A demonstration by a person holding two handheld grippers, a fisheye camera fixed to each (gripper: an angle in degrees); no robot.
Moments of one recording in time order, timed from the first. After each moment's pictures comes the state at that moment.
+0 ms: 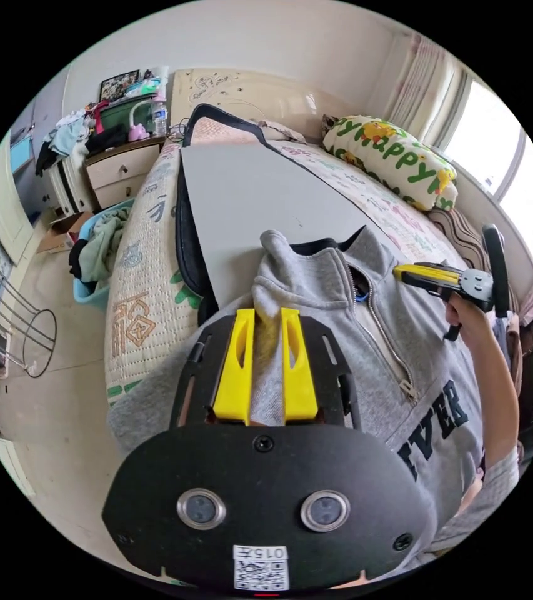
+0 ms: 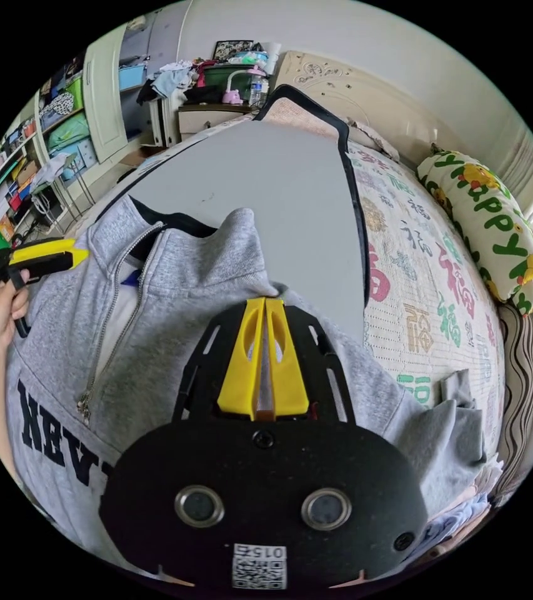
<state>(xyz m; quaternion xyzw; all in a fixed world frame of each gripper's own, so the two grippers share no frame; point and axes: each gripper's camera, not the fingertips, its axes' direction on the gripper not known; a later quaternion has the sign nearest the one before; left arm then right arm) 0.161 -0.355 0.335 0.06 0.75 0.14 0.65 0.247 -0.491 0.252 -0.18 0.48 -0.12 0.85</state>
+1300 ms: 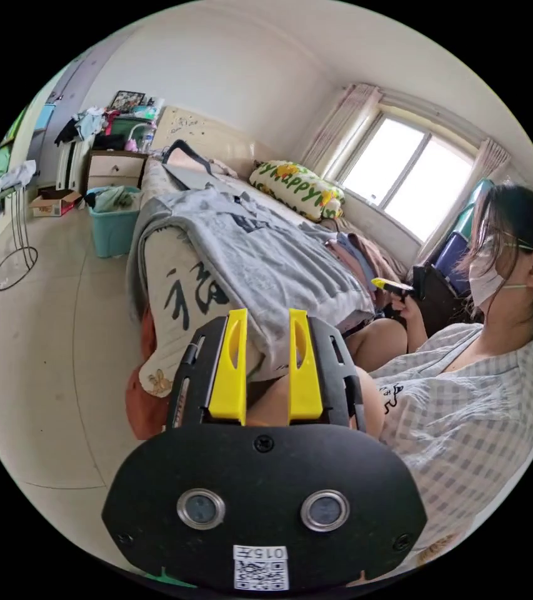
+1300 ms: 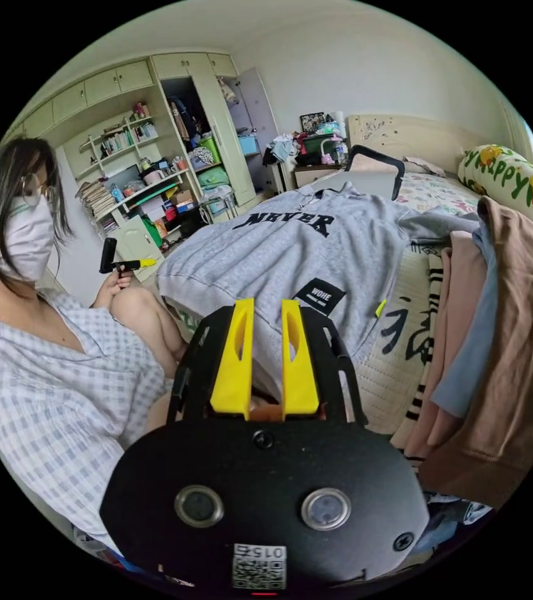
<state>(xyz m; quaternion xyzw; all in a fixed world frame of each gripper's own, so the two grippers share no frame) -0.141 0.126 0.475 0.14 0.86 0.04 0.49 0.023 0.061 -0.147 -0.09 0.21 -0.21 0.95</state>
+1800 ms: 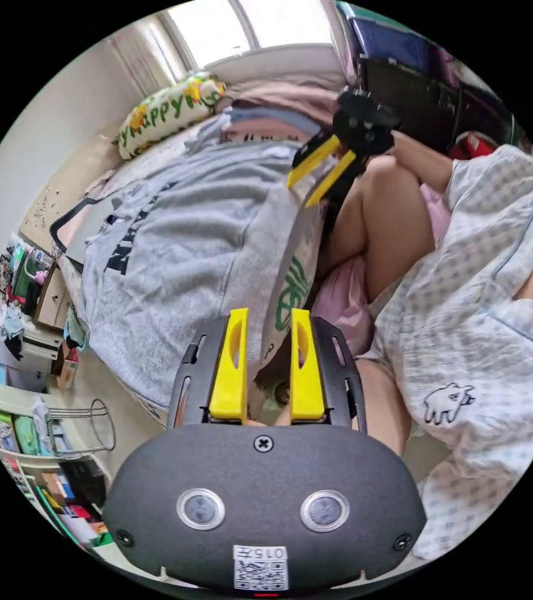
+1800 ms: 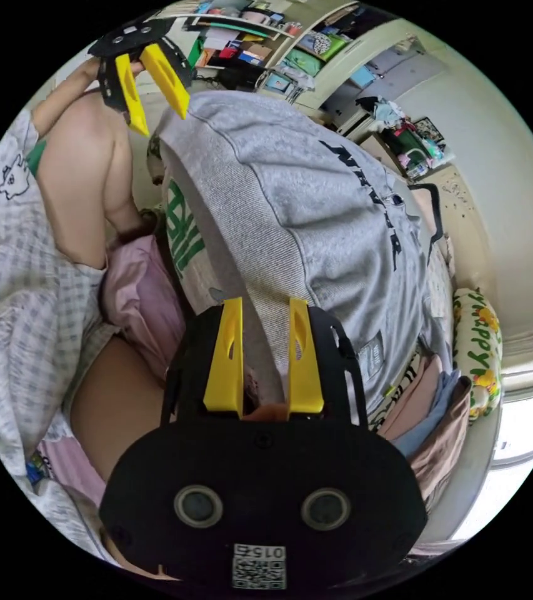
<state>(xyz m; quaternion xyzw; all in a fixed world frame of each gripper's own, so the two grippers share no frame) -0.093 0.161 0.148 0.29 0.61 0.48 0.56 -0.051 0.193 0.010 -0.31 0.43 -0.45 0.72</state>
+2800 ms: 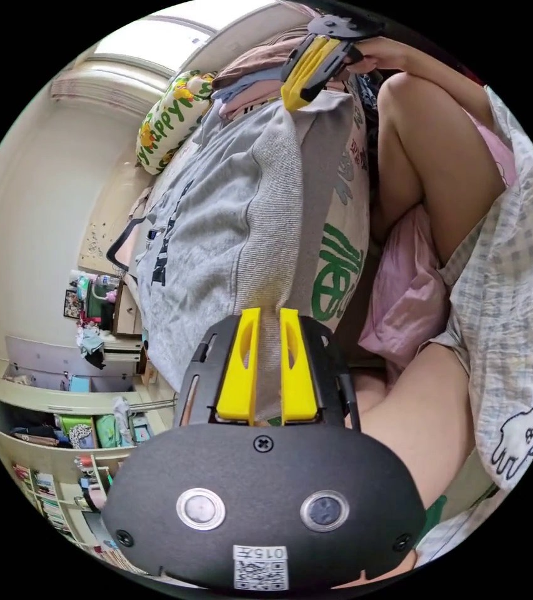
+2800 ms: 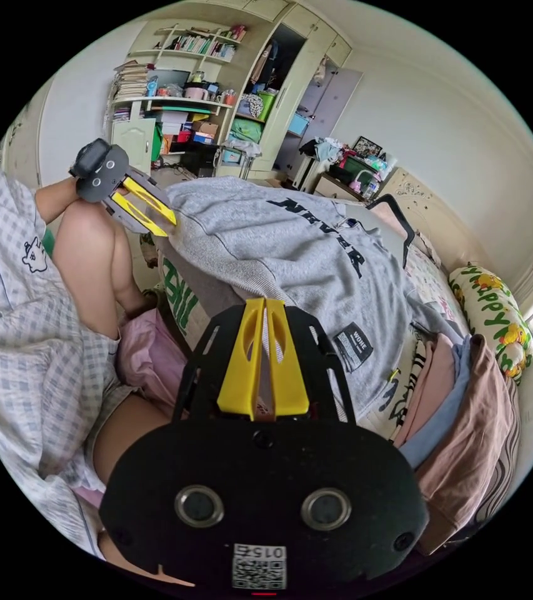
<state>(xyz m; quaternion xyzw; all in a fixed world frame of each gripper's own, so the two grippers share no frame) -0.070 0.263 0.017 0.39 0.46 0.46 0.65 -0.074 0.261 -0.098 -0.15 0.35 -0.40 0.83</state>
